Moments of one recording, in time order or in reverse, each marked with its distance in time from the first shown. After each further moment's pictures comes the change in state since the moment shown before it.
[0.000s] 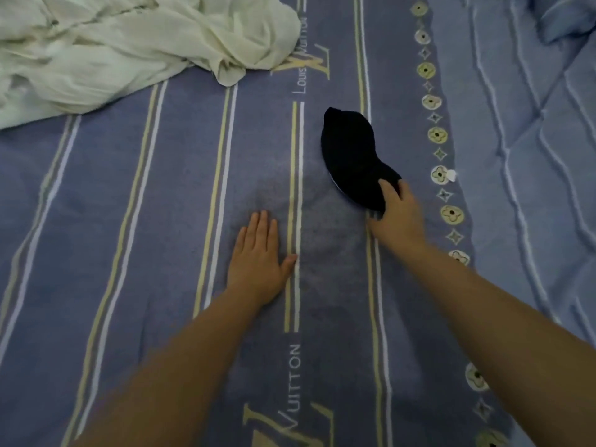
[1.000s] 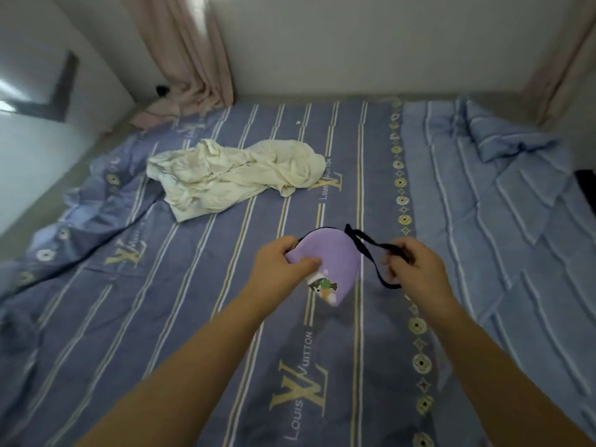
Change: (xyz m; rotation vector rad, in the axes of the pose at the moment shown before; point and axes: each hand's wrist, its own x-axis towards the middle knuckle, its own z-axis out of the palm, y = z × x) left_hand -0.209 0.158 -0.267 -0.897 0.313 -0.067; right_hand -0.204 -0.033 -0.227 0.853 0.063 -0.166
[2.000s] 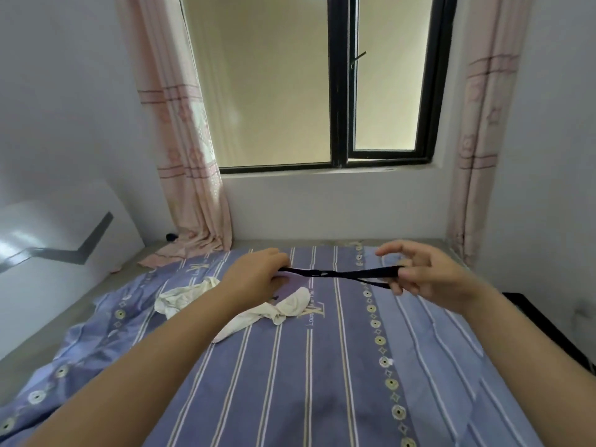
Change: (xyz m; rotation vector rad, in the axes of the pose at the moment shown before) left_hand -0.041 0.186 -0.123 0.895 0.043 0.716; right_hand -0.068 -0.225 -0.115 0.357 -0.598 -0.369
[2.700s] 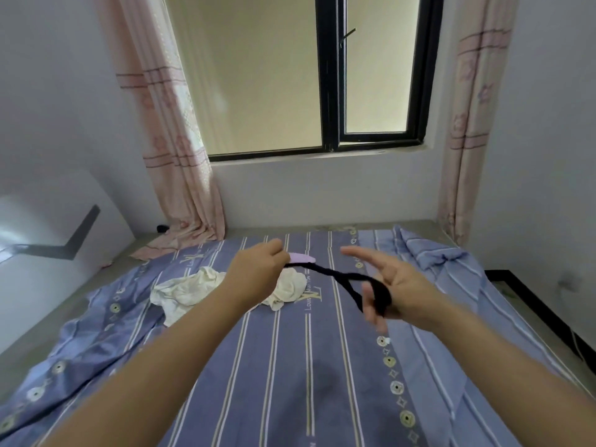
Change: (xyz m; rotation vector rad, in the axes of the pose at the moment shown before) left_hand -0.012 -0.005 0.017 0.378 0.260 0.250; right_hand -0.002 0.025 0.062 -0.131 0.045 0.141
